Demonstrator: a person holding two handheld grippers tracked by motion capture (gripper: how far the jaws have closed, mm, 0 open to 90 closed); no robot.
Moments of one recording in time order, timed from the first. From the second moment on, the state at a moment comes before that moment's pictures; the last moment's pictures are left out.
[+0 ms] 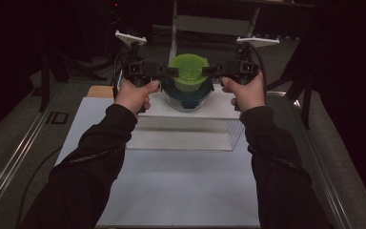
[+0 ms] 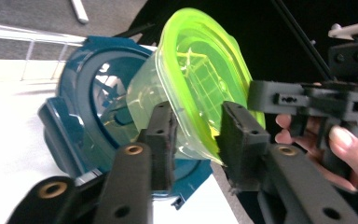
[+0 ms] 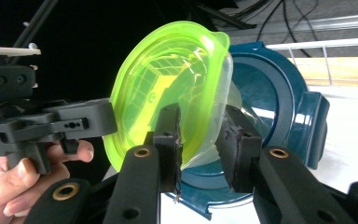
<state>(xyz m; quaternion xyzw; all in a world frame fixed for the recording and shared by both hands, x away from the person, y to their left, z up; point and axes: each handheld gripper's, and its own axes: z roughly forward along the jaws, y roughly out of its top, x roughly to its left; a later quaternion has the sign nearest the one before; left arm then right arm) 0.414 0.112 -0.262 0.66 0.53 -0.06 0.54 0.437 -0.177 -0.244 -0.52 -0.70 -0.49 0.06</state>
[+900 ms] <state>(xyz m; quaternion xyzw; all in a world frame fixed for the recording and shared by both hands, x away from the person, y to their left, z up) 0.375 0.121 -0.267 0.67 0.43 -0.02 0.60 0.408 -0.195 -0.251 -0.48 -0.71 -0.52 0.02</state>
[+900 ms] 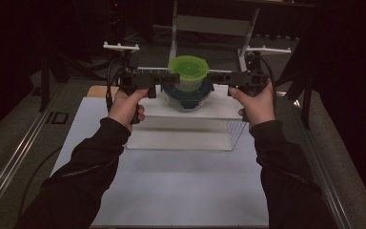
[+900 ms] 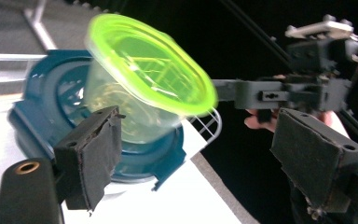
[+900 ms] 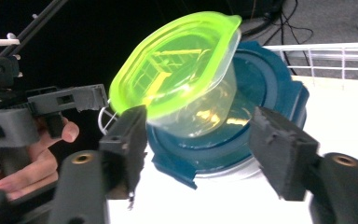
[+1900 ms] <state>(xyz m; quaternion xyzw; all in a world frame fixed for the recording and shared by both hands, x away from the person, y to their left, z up) 0.283 0.122 -0.322 0.73 0.33 0.05 0.60 0.334 -0.194 -0.324 -0.37 -0.75 -0.56 -0.02</state>
